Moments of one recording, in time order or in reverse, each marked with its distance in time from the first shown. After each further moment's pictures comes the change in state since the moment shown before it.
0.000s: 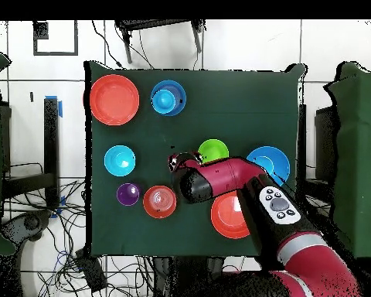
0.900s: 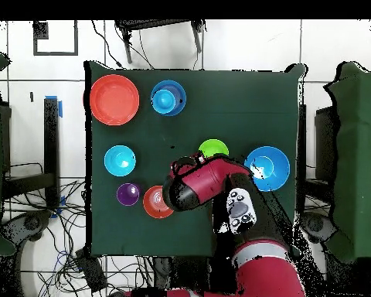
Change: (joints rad) arm 0.258 -0.065 -0.257 -0.071 -0.150 0.001 0.000
